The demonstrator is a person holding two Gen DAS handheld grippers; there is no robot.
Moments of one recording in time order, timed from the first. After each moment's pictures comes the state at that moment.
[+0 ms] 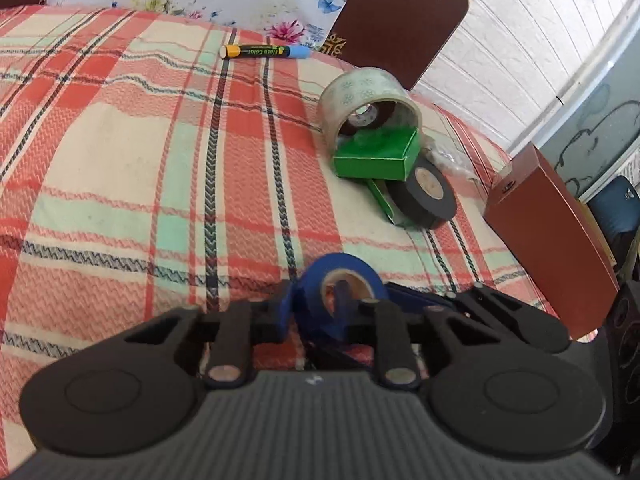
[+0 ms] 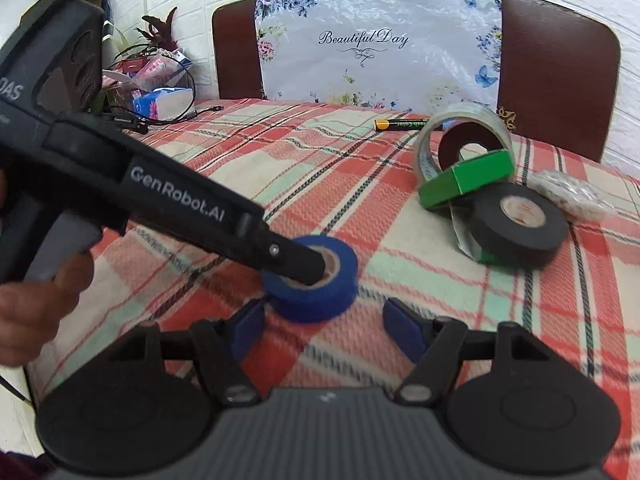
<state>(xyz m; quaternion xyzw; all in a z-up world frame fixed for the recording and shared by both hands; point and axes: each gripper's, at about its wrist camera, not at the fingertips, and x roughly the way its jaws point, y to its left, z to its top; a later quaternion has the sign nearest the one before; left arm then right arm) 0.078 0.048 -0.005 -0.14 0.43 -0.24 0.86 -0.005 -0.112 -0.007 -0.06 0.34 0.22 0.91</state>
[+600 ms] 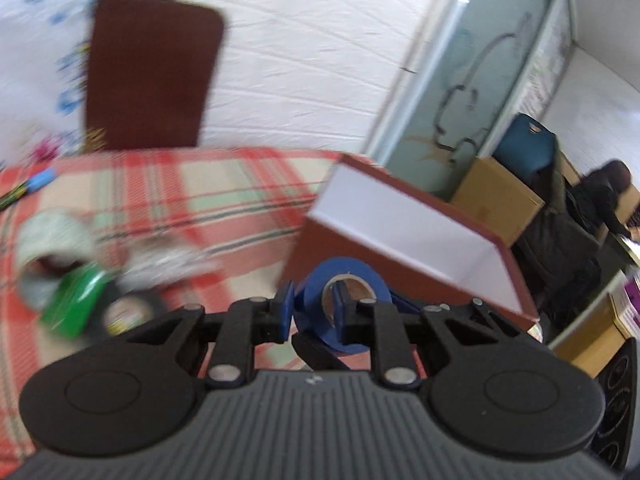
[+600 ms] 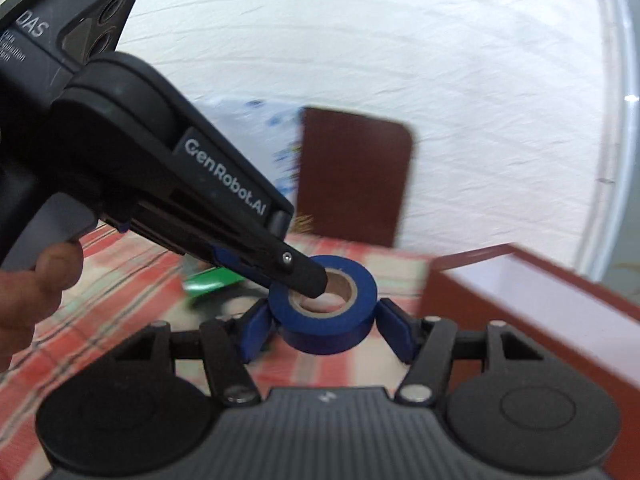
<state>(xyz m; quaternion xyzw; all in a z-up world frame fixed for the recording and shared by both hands) 0.070 -0.156 0.097 -0.04 0.32 -0.41 0.85 -0.051 -0.238 0.056 -0.07 0.16 -0.01 0.98</state>
